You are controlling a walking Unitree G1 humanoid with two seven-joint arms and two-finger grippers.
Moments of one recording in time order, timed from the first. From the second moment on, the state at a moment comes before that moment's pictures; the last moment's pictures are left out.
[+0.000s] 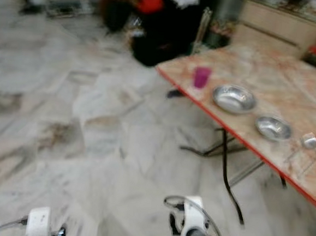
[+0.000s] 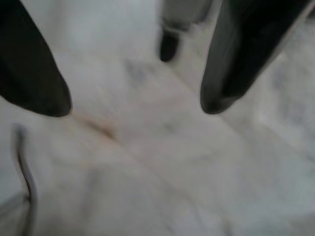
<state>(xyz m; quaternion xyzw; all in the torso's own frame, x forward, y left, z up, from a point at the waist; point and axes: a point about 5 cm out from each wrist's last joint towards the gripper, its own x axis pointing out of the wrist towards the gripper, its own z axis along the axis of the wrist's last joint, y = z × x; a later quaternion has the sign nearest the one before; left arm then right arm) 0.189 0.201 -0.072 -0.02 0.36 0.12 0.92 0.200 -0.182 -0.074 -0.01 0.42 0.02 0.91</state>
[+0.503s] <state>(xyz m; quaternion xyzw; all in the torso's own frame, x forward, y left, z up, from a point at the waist) 0.172 0.212 -0.079 -0.01 0.38 0.13 0.92 0.203 -0.173 -0.073 0.00 0.41 0.02 0.91</state>
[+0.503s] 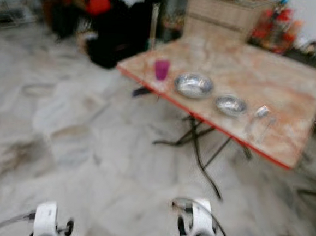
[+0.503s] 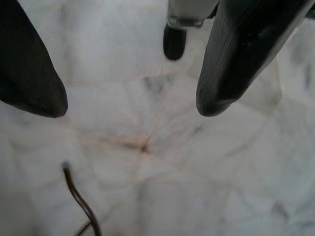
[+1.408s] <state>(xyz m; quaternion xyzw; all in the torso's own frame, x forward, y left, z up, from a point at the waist) 0.182 0.216 -0.073 0.00 0.37 0.11 0.92 0.196 -0.181 -0.076 0.01 0.41 0.00 0.91</state>
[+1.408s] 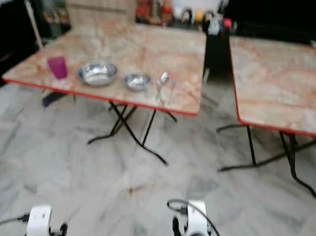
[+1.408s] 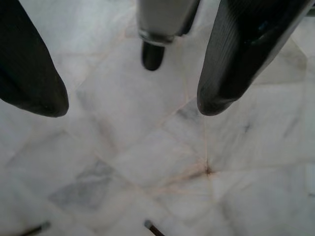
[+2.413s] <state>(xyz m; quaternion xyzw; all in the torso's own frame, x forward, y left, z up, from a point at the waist) 0.184 0.225 -0.071 0.00 0.37 0.12 0.92 0.204 -0.175 -0.072 0.02 0.40 0.01 0.92</state>
